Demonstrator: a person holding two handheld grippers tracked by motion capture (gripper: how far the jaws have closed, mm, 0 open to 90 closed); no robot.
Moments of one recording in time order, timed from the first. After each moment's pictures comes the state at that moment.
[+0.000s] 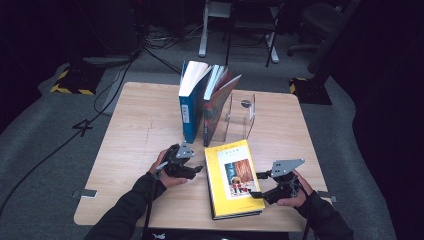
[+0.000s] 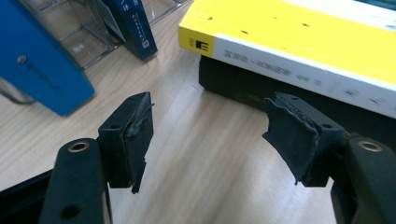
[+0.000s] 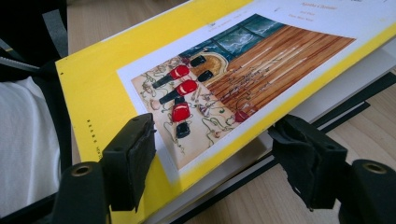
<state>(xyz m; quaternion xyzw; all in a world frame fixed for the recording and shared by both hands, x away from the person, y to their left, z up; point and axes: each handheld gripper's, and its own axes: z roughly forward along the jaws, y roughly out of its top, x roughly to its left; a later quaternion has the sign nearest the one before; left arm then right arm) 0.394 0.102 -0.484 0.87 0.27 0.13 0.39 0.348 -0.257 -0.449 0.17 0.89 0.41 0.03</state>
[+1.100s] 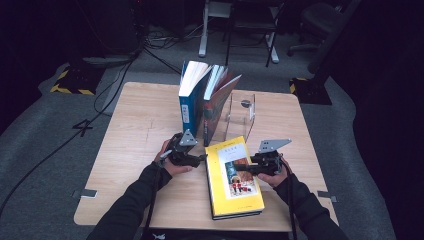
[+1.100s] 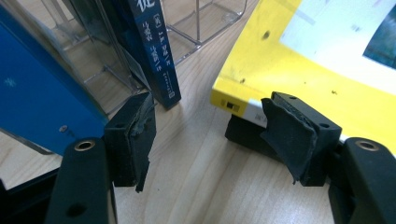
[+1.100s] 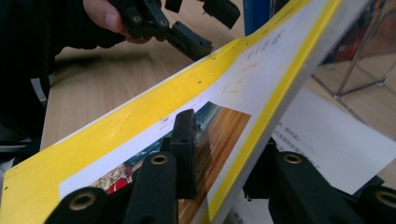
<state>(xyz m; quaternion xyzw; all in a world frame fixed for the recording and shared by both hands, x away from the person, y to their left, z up) 0.421 0.095 -0.468 0.86 0.28 0.13 0.42 0.403 -0.222 -0.449 0.21 0.85 0.49 0.01</state>
